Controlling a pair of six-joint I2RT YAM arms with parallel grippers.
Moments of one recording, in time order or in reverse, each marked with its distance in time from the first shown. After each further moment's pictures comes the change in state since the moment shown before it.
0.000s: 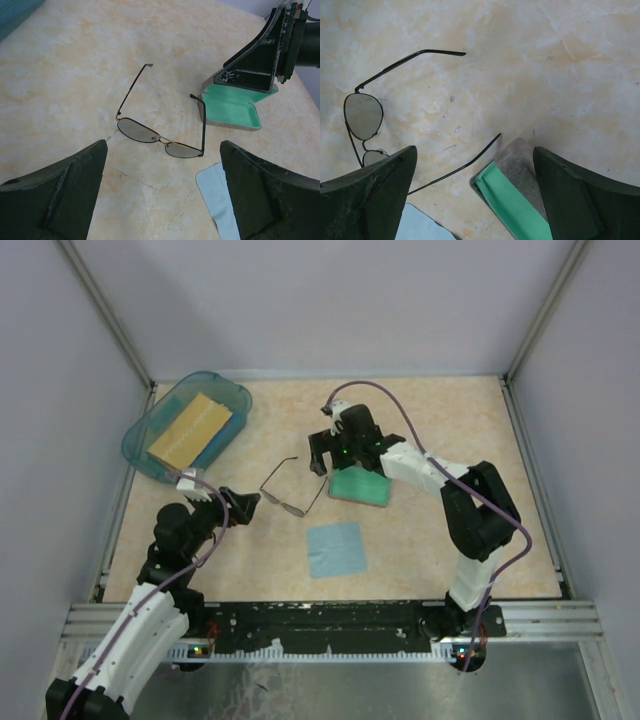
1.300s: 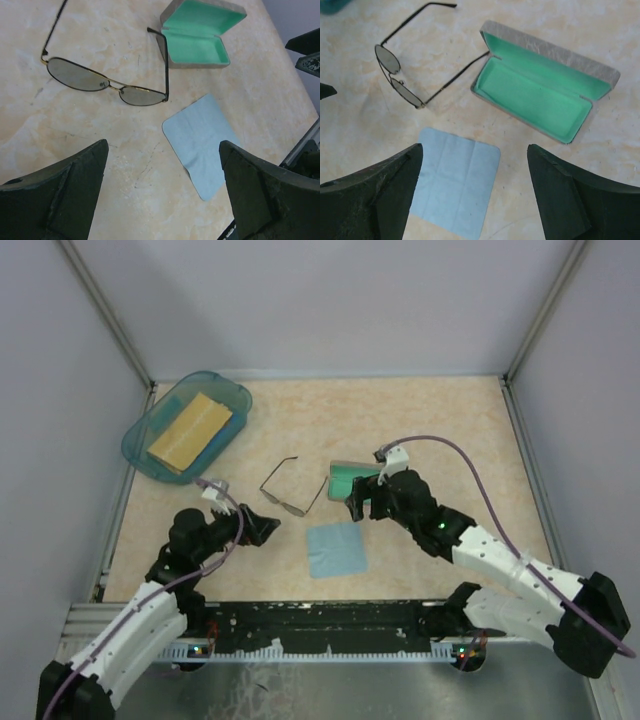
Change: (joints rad) left arm -0.091 0.008 -0.074 -0.009 0.167 -0.054; right arm 0.167 -0.813 -0.608 0.040 0.349 0.186
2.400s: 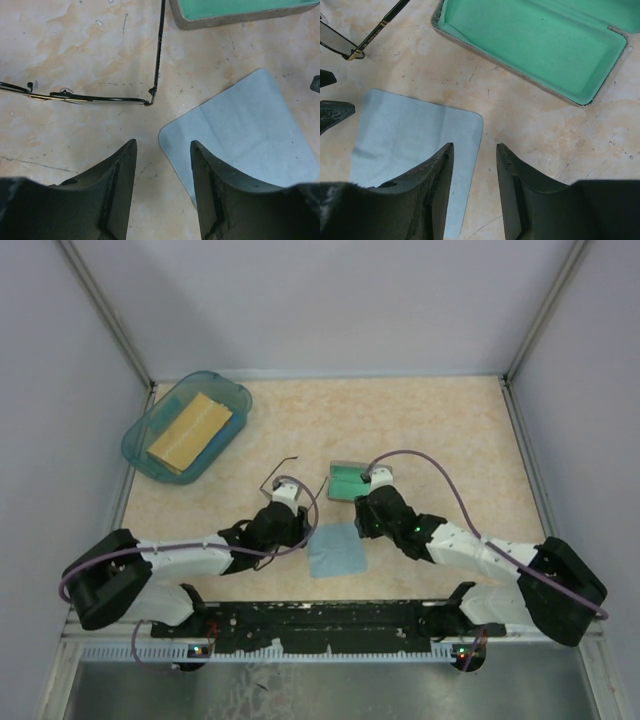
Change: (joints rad) left arm -0.559 0.797 0.276 0.138 -0.610 0.007; right arm 0.056 0.195 -0.129 0.056 0.053 0.048
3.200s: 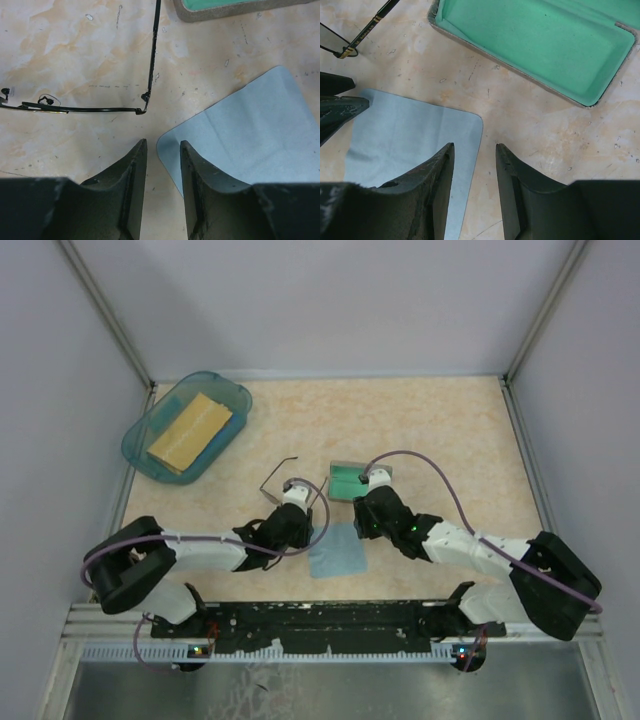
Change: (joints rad) left arm -0.033 0.142 0.053 0.032 -0.056 0.010; right arm 0.000 0.052 0.000 0.032 -0.004 0.000
